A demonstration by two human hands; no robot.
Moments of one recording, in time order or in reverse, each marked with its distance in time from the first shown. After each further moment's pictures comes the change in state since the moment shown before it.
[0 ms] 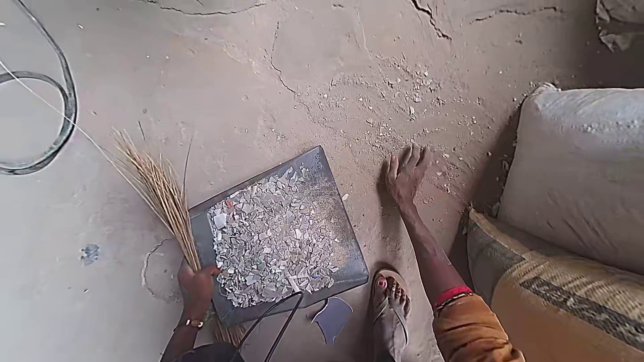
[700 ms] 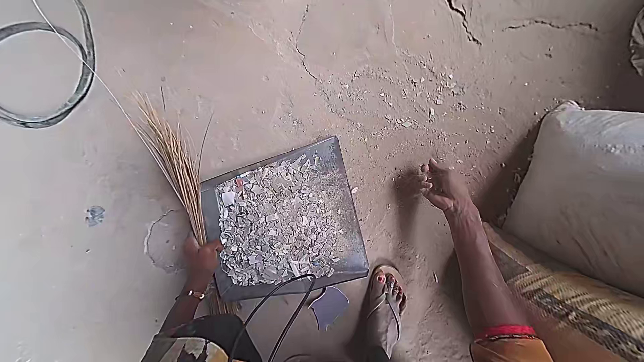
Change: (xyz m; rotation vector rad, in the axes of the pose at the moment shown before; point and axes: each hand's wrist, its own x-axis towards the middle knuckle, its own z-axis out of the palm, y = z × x) left_hand -0.006 0.013 0.000 0.028 -0.017 -0.068; right_hand 0.042 -0.007 -0.101 1.391 -0.674 1.011
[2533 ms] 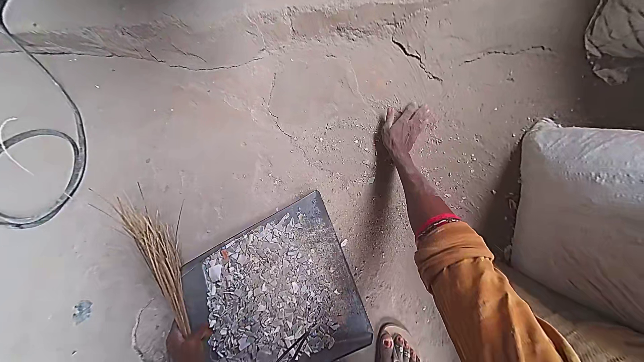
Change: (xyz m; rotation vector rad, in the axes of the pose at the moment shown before) left_hand 0.005 -0.018 -0.002 0.020 0.009 -0.010; right_hand 0.180 -0.090 0.133 -1.509 0.656 -0.711
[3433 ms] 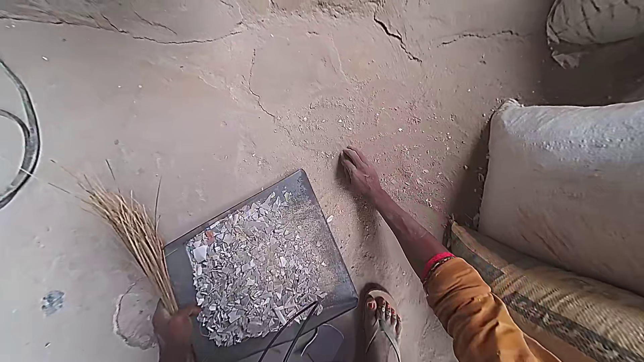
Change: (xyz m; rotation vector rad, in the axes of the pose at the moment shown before) left_hand 0.002 -0.001 0.005 -0.053 0.031 0.056; right_hand -0.159 0.071 0.042 0.183 -0.019 -0.911
